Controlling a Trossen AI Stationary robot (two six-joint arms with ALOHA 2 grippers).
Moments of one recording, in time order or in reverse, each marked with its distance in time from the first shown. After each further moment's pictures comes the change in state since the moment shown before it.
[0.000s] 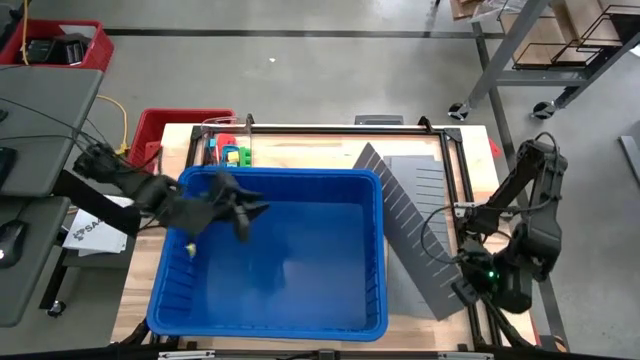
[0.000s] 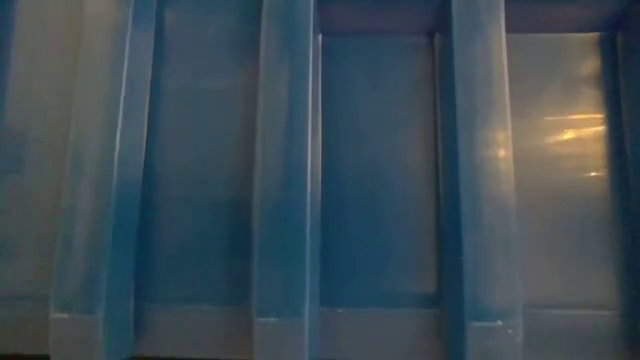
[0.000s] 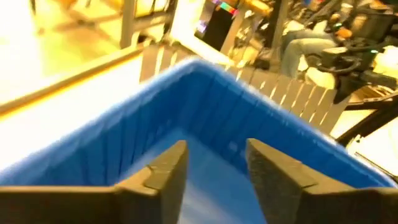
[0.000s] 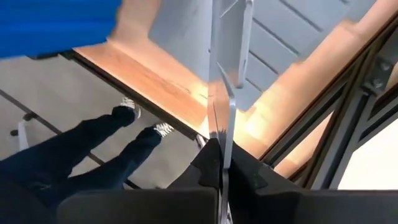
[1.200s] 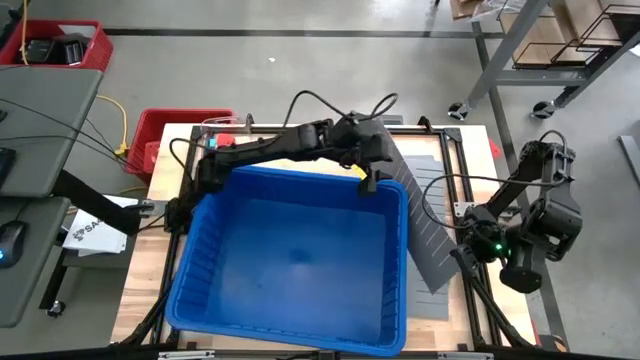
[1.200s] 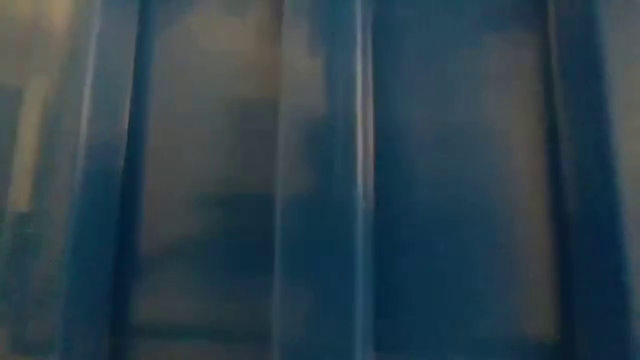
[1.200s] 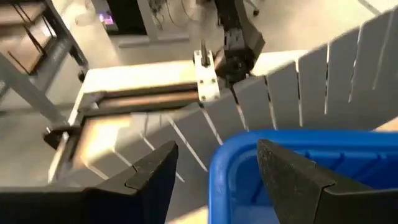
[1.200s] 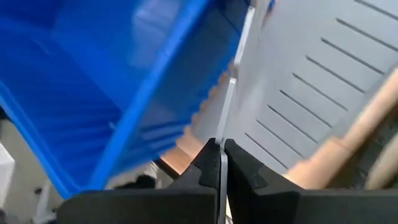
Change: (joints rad) left arm 0.622 1.125 1.149 -0.022 0.910 0.947; right arm -0.082 0.024 0.281 -0.337 0.351 -0.100
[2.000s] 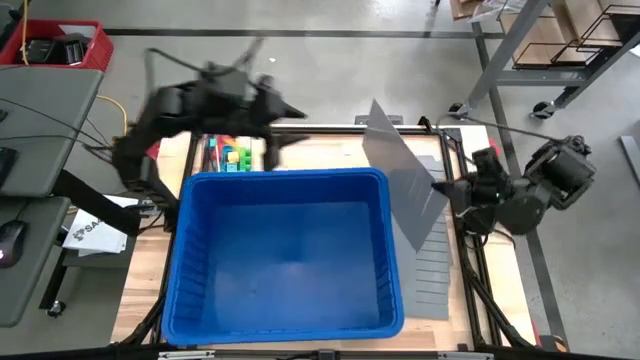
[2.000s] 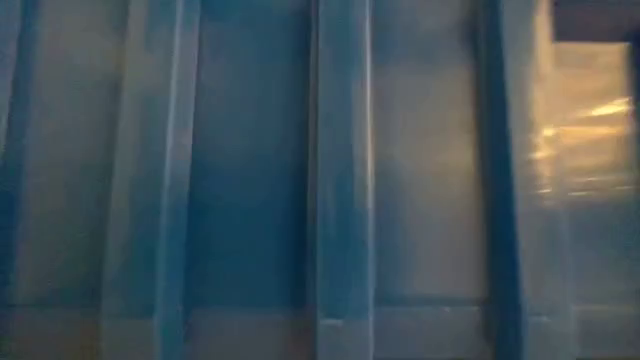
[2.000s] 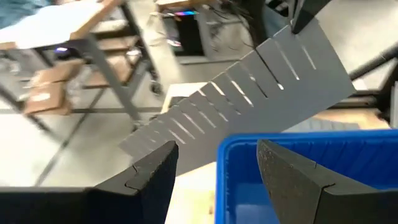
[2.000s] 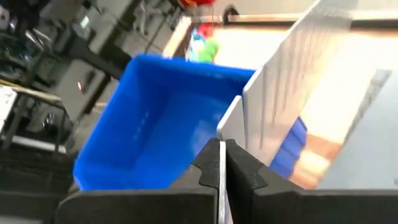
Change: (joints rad) left arm -0.030 -0.575 0.017 -0.471 -0.284 -0.026; right arm -0.359 0.006 0.340 -0.005 0.406 -0.470
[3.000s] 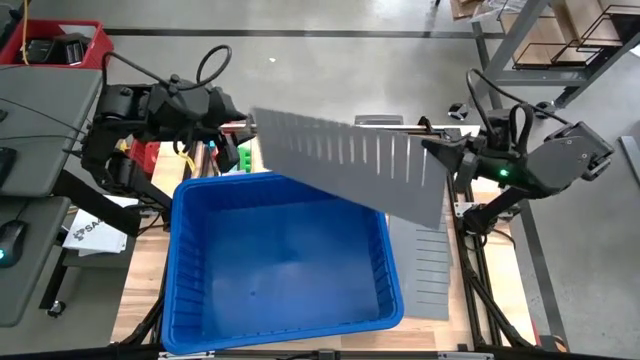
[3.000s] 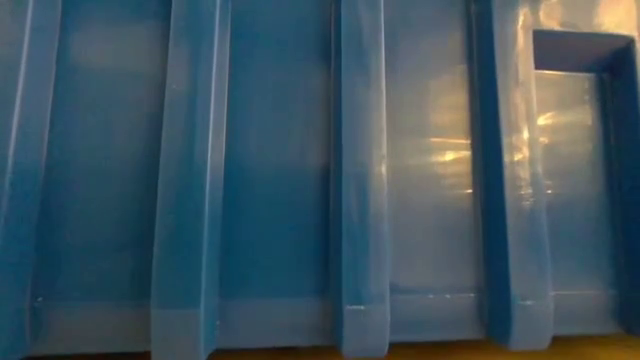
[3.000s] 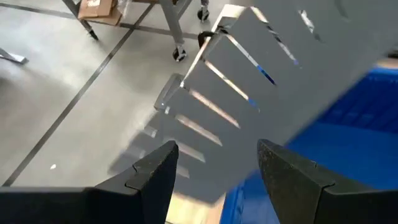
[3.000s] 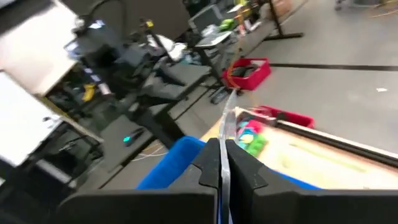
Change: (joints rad) left arm -0.050 -0.131 -0.002 -0.424 -0.255 -0.253; right arm -0.121 0.275 0.544 0.305 0.126 -0.731
